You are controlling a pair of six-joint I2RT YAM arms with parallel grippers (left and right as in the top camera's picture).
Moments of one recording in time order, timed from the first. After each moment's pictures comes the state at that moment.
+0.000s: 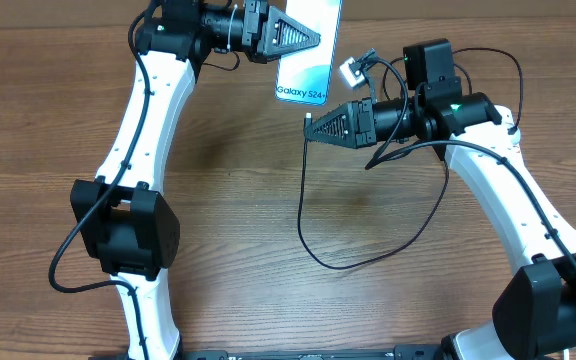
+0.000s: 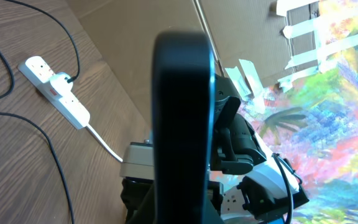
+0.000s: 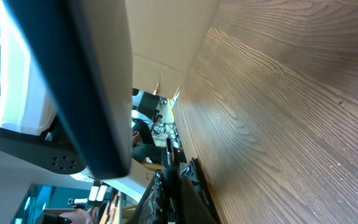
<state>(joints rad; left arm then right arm) -0.18 2.14 2.11 -0.47 1.52 -0.63 0.24 1.69 1.42 -0.62 -1.29 0.25</state>
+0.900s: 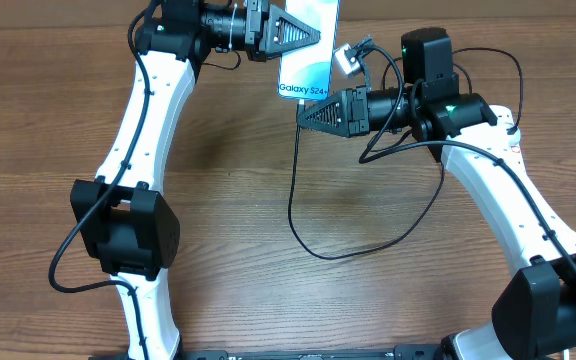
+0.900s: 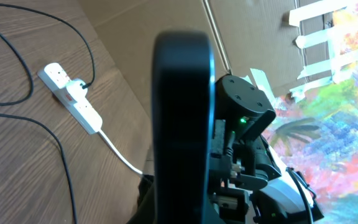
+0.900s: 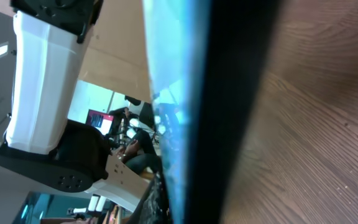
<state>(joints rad) -0.18 2.14 2.11 -0.48 1.46 -0.63 0.26 1.69 1.42 -0.44 -1.26 0.44</state>
